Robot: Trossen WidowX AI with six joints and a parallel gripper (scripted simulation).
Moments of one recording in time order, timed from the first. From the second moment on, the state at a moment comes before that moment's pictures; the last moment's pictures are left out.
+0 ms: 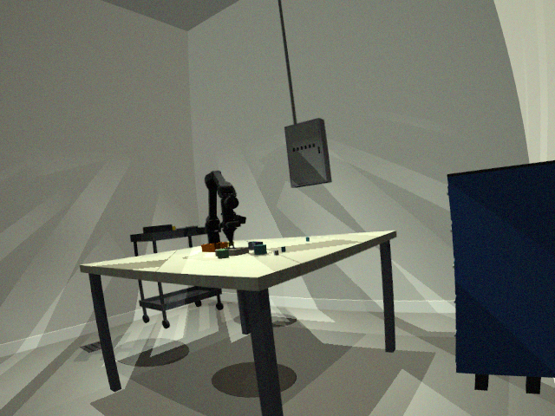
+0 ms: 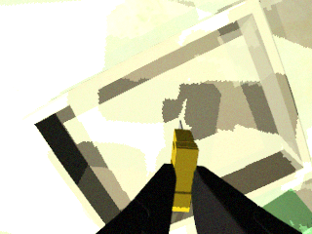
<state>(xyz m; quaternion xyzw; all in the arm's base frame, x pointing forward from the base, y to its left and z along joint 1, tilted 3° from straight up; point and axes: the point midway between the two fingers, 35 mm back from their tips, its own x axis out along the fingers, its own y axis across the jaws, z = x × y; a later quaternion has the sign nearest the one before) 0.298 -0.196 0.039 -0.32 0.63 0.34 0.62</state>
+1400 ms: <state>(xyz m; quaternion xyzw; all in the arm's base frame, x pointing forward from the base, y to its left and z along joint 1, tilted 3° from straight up) 0.299 -0.196 0.076 -0.32 0.63 0.34 0.62</state>
